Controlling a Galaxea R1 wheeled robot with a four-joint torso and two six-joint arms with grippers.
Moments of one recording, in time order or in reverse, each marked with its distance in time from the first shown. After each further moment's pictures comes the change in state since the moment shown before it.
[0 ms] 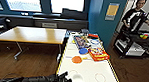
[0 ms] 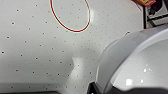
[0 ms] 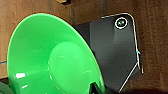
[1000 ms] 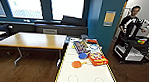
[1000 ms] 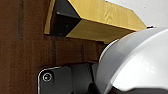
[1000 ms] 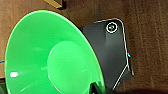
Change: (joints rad) left arm 0.413 -0.418 0.339 0.421 0.081 0.010; right arm -0.053 -0.024 -0.033 0.002 0.024 0.009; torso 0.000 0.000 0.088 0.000
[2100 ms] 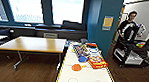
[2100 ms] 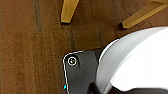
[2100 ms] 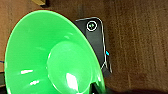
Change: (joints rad) left arm 0.289 0.090 -0.426 0.260 -0.274 0.004; right arm -0.075 0.104 -0.261 -0.014 0.021 -0.009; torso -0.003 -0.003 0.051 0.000
